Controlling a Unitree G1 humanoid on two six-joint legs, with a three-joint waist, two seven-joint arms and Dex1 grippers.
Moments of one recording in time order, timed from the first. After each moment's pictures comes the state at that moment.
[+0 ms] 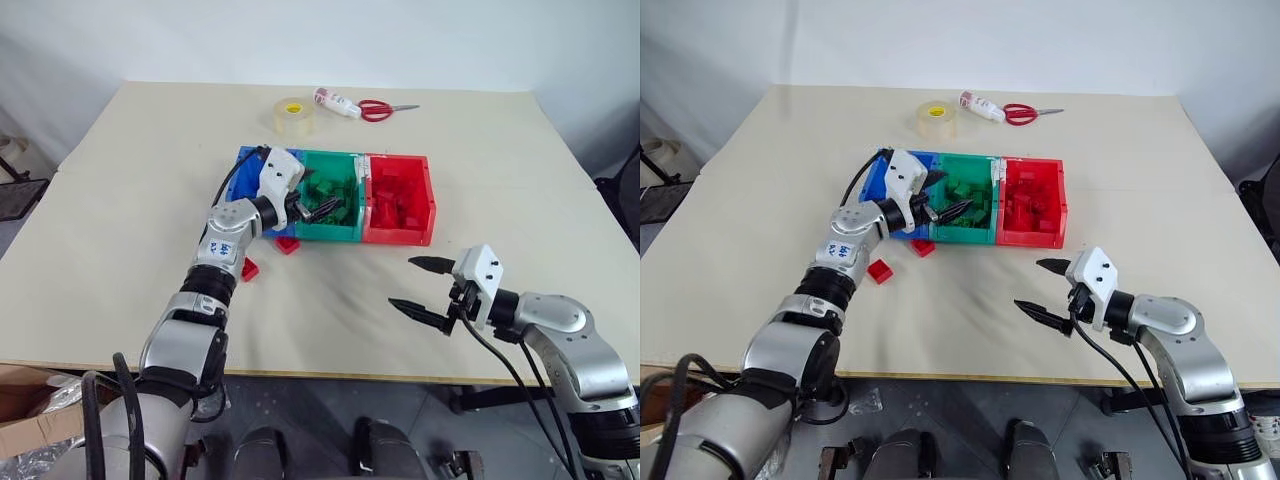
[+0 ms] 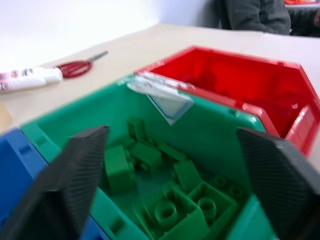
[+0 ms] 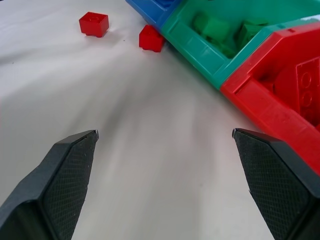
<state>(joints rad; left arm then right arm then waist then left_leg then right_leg) -1.06 0.23 0.00 0.93 -0.11 -0.13 -0.68 -0.19 -0.66 -0.05 -0.23 0.38 0.31 0.92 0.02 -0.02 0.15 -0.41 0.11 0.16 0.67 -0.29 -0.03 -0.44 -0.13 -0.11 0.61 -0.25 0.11</state>
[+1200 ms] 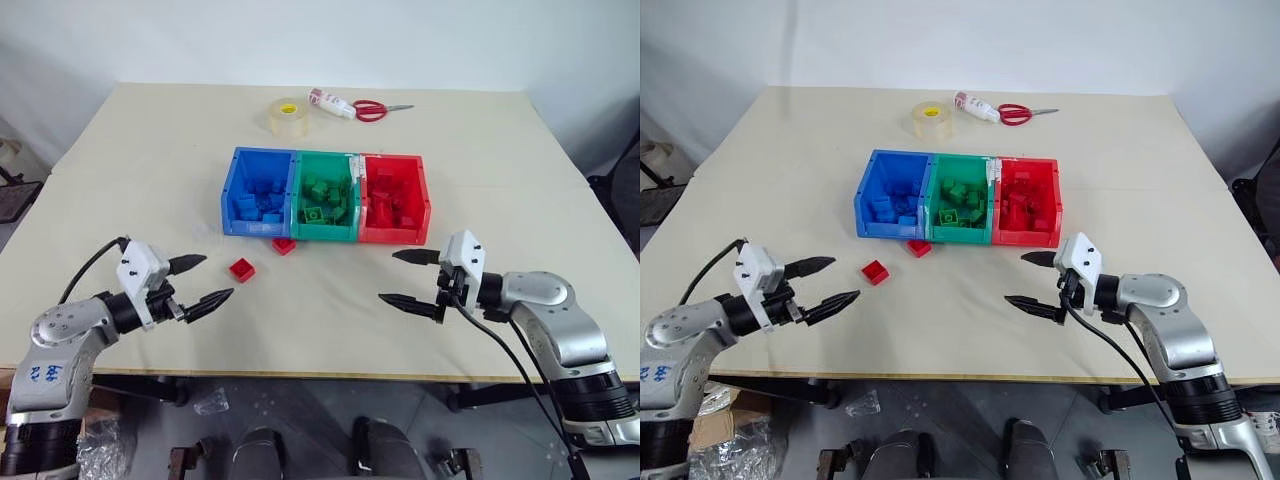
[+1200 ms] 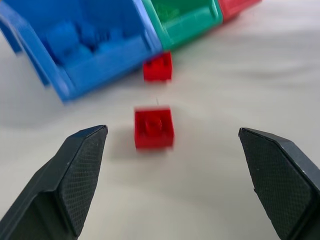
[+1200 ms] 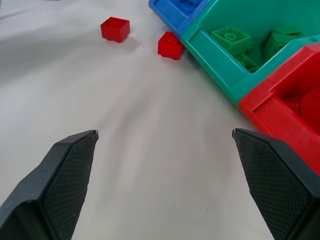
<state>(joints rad) -0.16 0.67 0.27 -0.11 -0.39 0.32 -0.86 -0.36 -0.65 0.03 -0.06 0.37 0.28 1.06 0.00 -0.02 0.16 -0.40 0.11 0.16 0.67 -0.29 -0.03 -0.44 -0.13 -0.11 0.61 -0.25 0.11</state>
